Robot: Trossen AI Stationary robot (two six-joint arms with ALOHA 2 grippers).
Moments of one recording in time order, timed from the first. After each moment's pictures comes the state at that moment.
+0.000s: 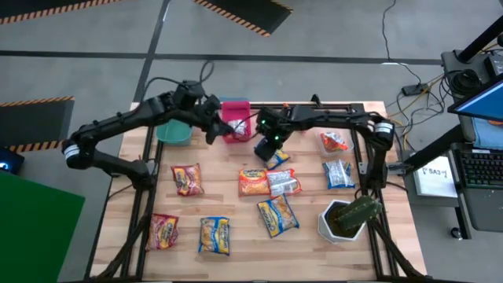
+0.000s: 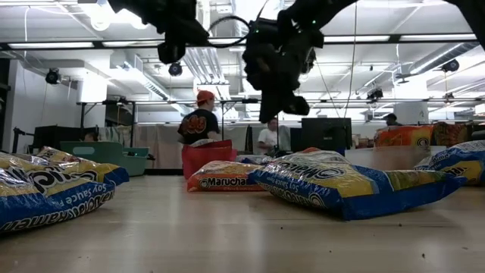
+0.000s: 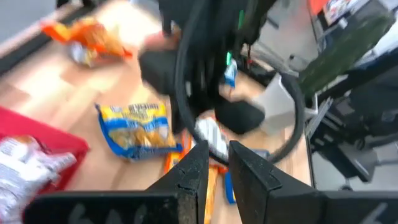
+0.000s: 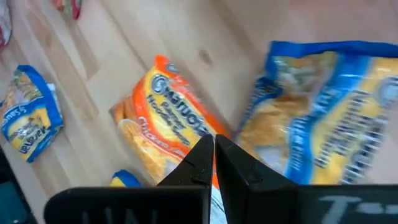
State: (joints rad) left arm 0.47 1.27 1.20 -0.53 0.47 -0.28; right arm -0.33 1.87 1.54 -0.81 -0.34 0.39
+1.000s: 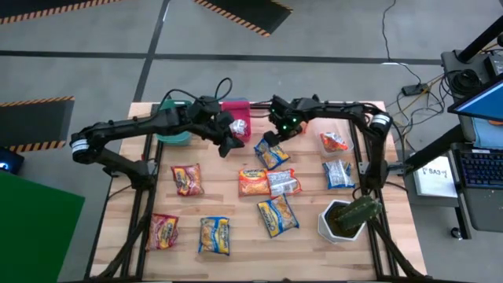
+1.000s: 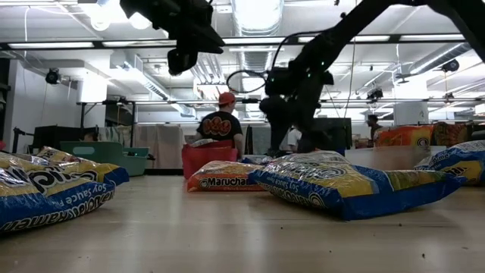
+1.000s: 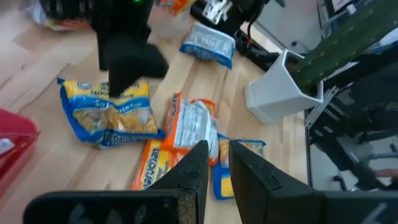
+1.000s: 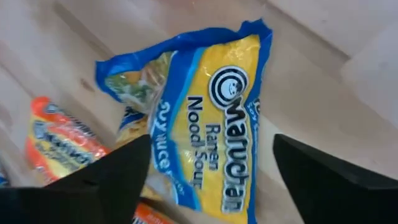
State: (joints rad) left arm 0.32 1.36 1.17 -0.43 0.37 -0.41; right arm -0.54 1.93 1.37 -0.69 -0.38 0.44
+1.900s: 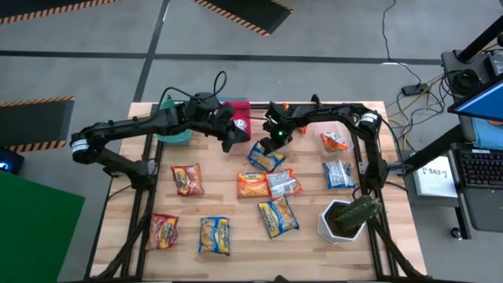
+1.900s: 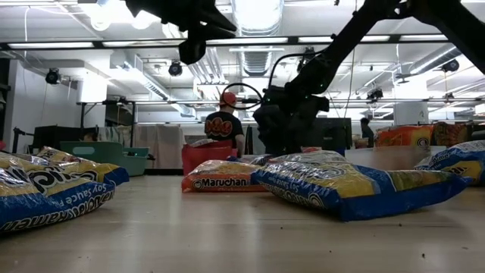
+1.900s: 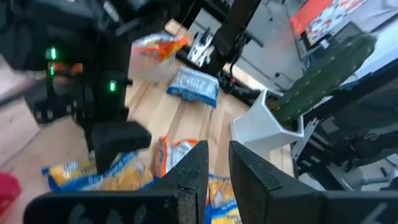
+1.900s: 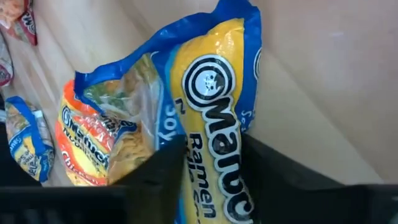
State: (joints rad) left arm 0.32 1.36 1.17 -0.25 0.36 -0.44; right arm -0.53 2.04 1.31 -0.46 -0.64 0.39
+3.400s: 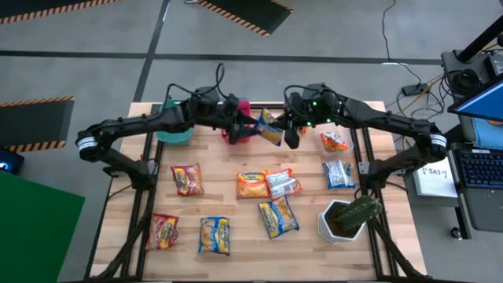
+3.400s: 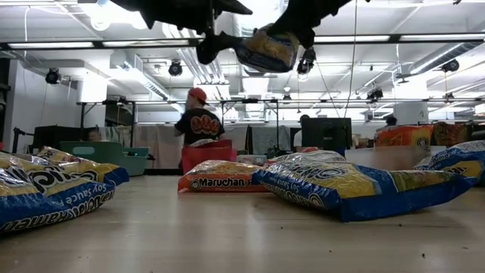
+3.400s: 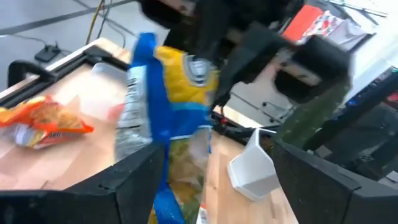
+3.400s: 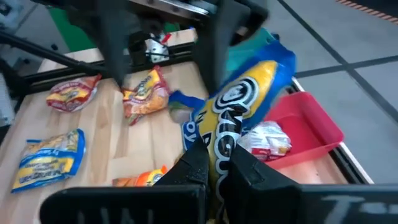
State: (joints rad) left arm 0.38 1.43 1.16 0.00 0.40 -0.42; right arm -0.34 1.36 1.31 -0.42 -0.24 0.00
